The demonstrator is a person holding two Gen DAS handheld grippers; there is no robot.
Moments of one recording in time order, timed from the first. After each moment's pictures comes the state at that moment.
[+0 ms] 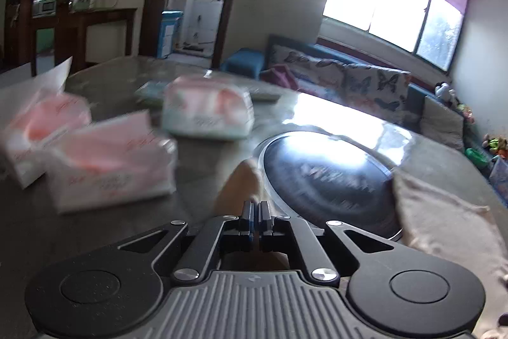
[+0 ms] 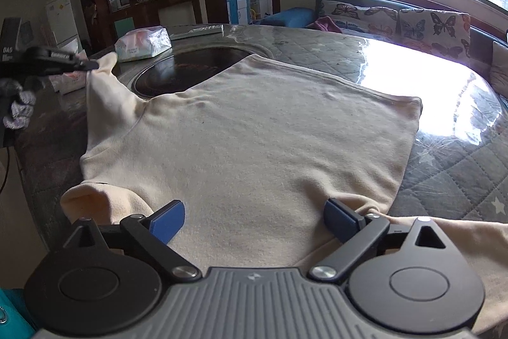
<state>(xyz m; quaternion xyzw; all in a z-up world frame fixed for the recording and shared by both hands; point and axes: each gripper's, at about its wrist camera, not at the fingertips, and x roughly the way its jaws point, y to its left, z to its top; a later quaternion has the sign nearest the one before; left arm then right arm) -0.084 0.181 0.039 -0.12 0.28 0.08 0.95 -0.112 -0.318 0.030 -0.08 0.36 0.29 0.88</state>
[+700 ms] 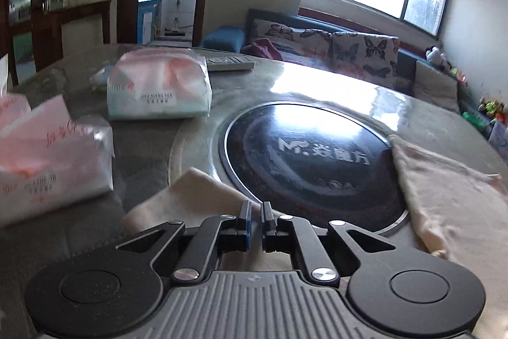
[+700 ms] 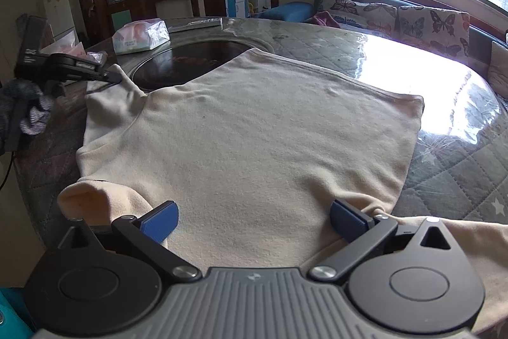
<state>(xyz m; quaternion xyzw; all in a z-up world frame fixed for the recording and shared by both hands) -0.021 0.141 0.025 -0.07 0.32 0.06 0.94 -0.112 -0.311 0.029 -0.09 0.37 0.29 0.88</state>
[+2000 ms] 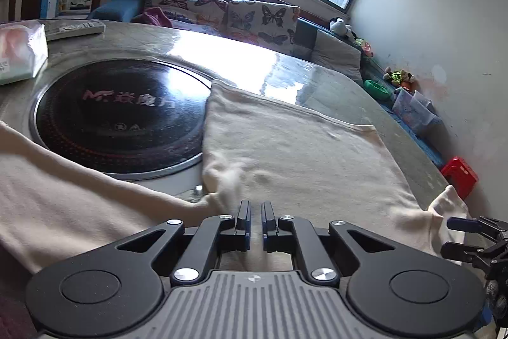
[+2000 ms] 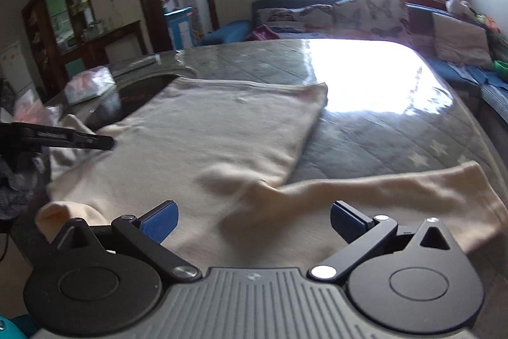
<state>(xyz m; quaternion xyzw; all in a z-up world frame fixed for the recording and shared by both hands) -0.047 0.026 0.029 -0.13 0.35 -0.16 0.91 -0.121 -0.403 0.036 0.00 0.35 0.18 0.92</state>
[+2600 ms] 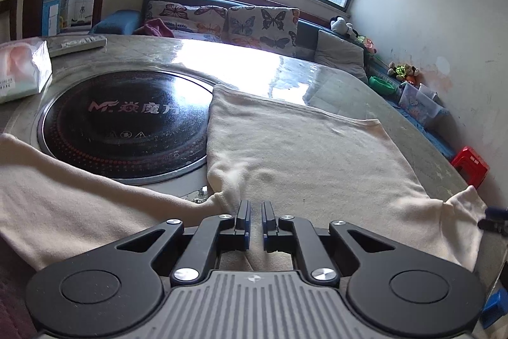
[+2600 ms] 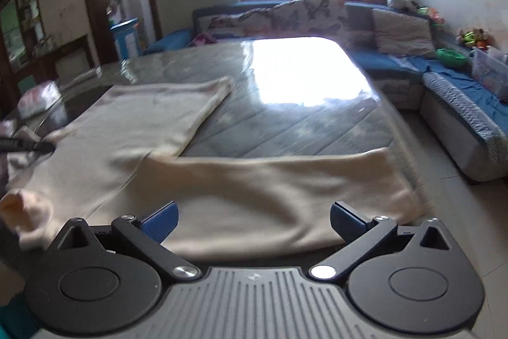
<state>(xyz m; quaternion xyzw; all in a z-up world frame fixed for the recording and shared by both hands) -0.054 0.014 0.029 -0.08 0.34 -0.15 0.93 -0.145 -0.479 0.040 0.02 0.33 0.07 0.94</state>
